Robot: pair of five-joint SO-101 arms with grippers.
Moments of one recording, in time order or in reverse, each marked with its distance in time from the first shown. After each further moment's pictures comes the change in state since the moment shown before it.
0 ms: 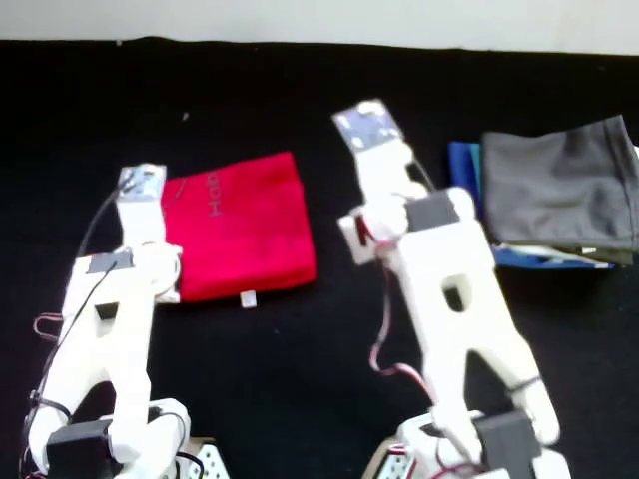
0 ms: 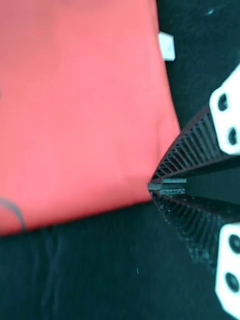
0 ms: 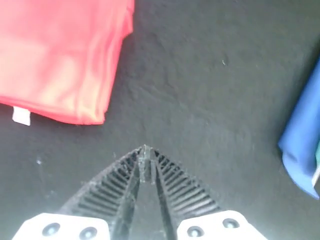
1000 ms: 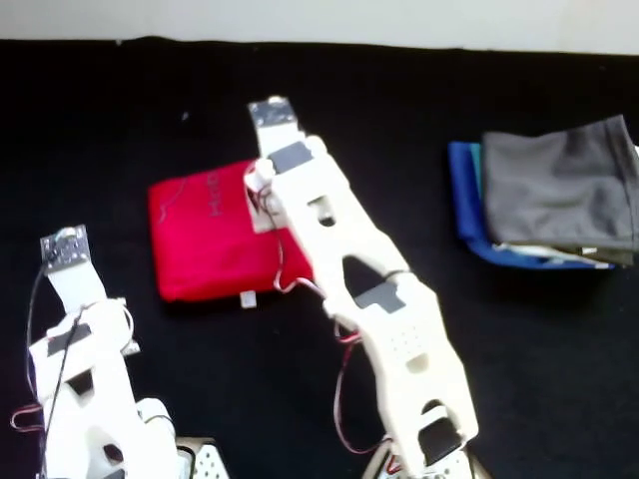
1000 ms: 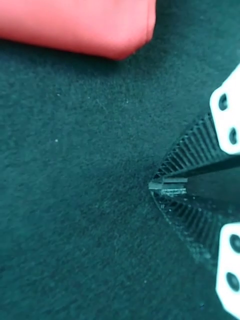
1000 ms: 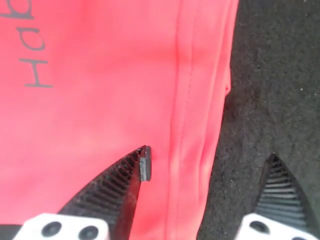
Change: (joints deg) left arm -21.1 -15.7 22.9 -9.9 -2.4; right arm -13.4 57.5 -52.3 6.9 -24.4
